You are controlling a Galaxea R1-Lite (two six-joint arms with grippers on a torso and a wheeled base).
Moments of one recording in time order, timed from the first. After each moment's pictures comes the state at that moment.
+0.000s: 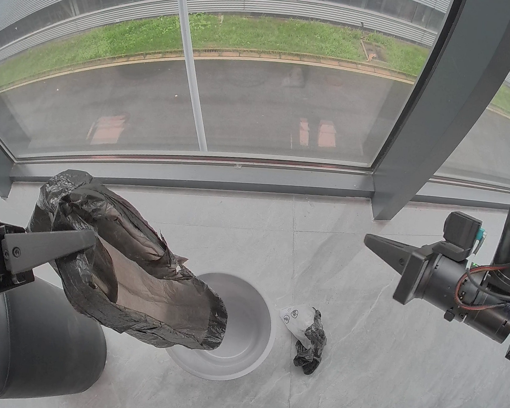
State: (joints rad) left arm -0.30 1.03 -0.57 -0.47 -0.79 -0.65; right arm 0.61 1.46 -0.56 -0.77 0.04 0.28
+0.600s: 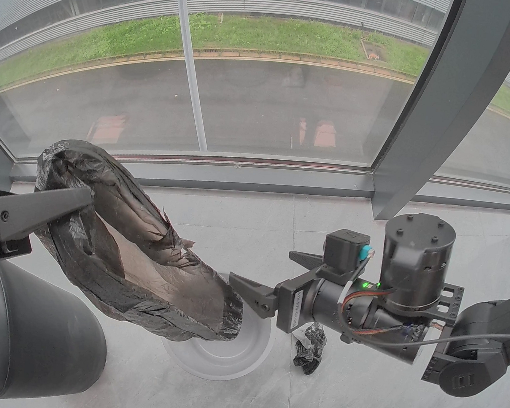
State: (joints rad) left arm -0.31 1.06 -0.64 -0.55 -0.83 -0.68; right arm 0.86 1.77 -0.79 -0.76 -0.08 0.21
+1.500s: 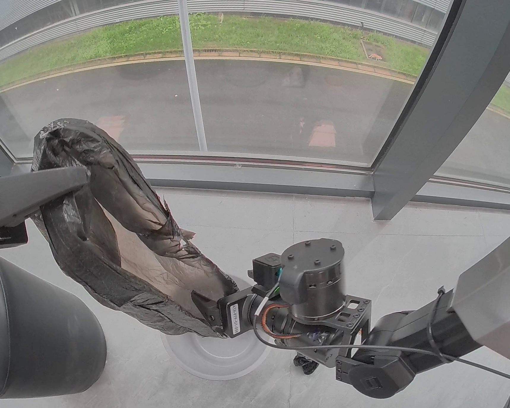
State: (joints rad) left arm -0.34 1.06 -0.68 -0.55 -0.83 -0.73; right arm 0.90 2.07 -0.98 -0.76 -0.13 0.17
